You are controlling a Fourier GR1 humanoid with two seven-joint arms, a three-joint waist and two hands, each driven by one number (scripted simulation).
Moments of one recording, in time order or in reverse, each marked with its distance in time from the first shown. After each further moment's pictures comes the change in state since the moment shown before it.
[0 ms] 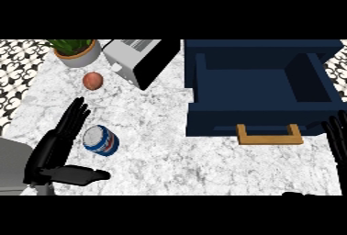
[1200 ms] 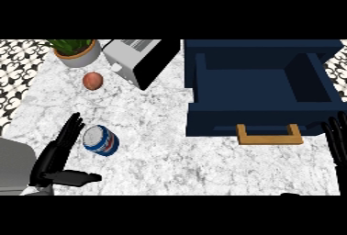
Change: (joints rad) left arm -0.042 0.075 0.096 0.450 -0.065 -0.056 -0.361; right arm 0.003 0.043 -0.009 -0.016 0.037 0.022 -0.009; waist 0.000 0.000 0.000
